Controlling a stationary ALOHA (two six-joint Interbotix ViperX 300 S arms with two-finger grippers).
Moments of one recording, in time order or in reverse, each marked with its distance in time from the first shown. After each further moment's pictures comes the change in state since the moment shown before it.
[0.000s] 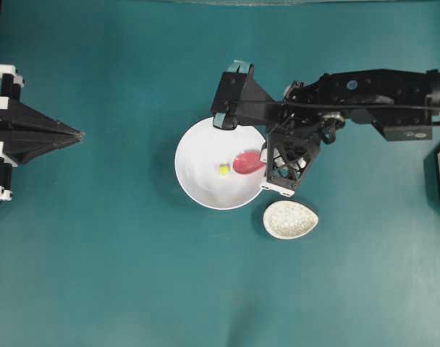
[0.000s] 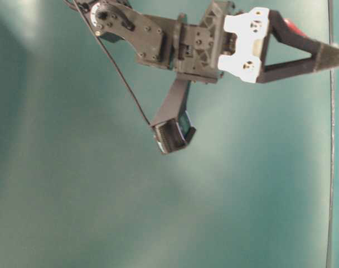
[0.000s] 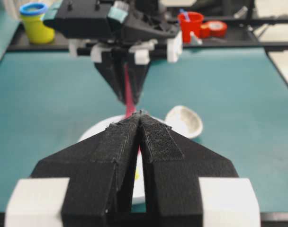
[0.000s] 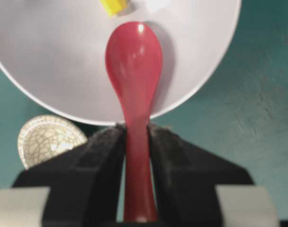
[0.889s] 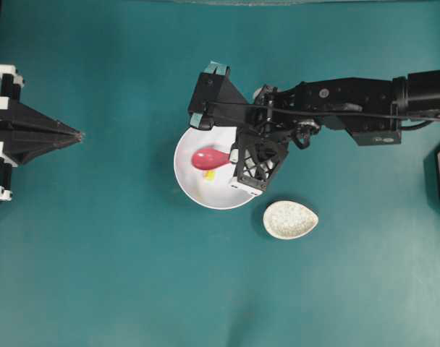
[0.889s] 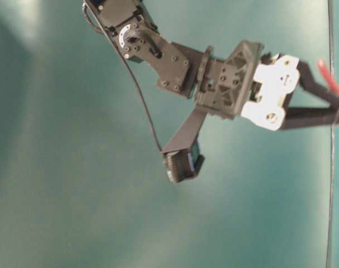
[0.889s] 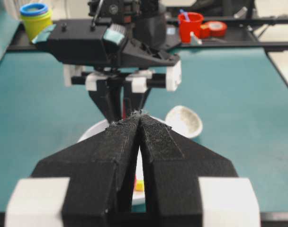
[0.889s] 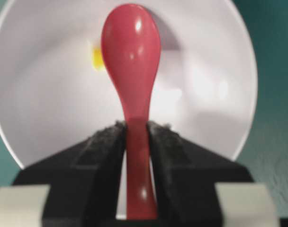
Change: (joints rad) left arm -0.002 0.000 0.000 0.000 0.002 -0.002; right arm 0.002 0.095 -0.043 0.000 -0.221 -0.021
